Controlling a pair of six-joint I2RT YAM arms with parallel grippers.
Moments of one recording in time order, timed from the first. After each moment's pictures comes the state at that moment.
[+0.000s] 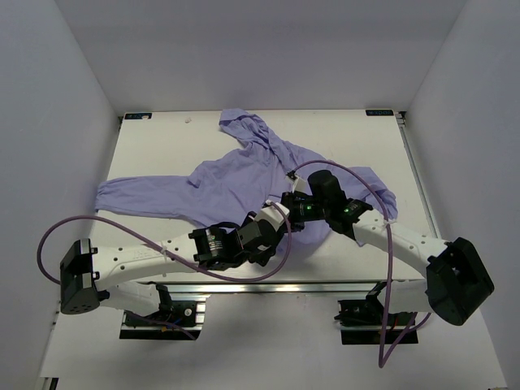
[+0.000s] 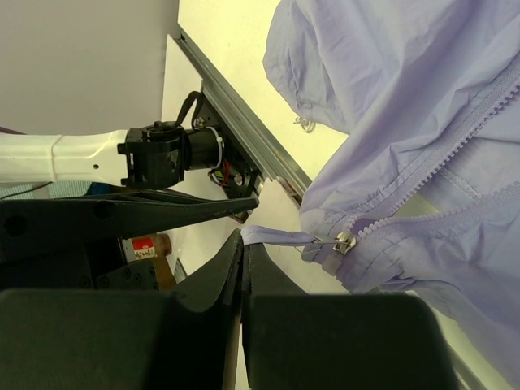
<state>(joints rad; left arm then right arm) -1.27 1.27 0.99 -0.57 -0.46 -0.40 0.71 1.29 0.78 -0.07 -0.67 0.82</state>
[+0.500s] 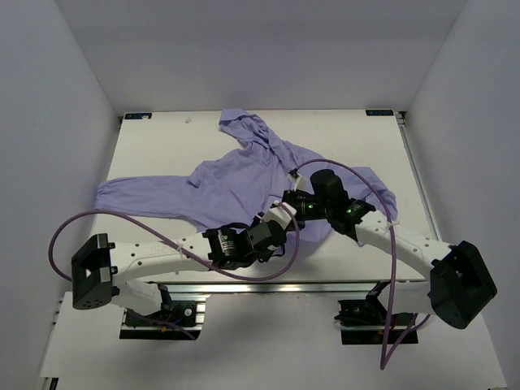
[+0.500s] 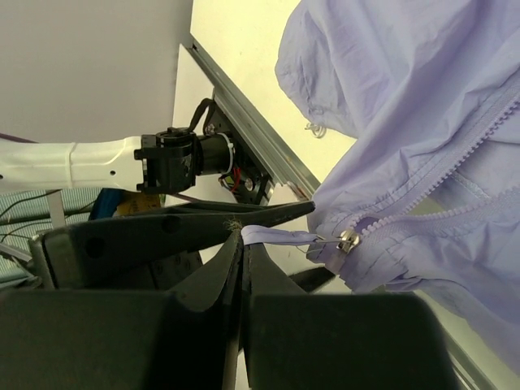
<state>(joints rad) -1.27 1.35 0.99 -0.48 -0.52 -0.37 0.71 1.26 0.78 -0.06 -0.67 0.86</state>
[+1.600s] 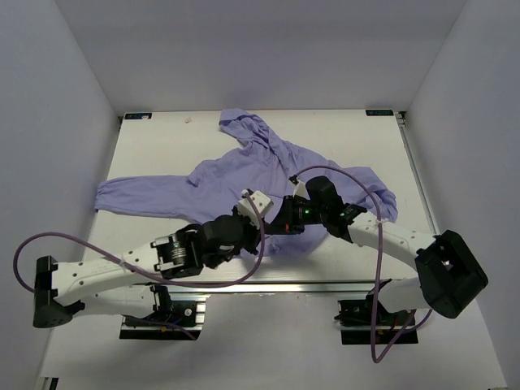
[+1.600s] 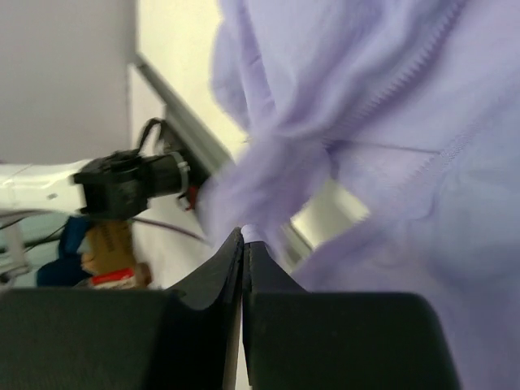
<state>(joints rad) -1.27 1.04 0.90 -0.27 -0.46 -0.26 0.70 1.33 0.72 0.03 -0.60 0.85</state>
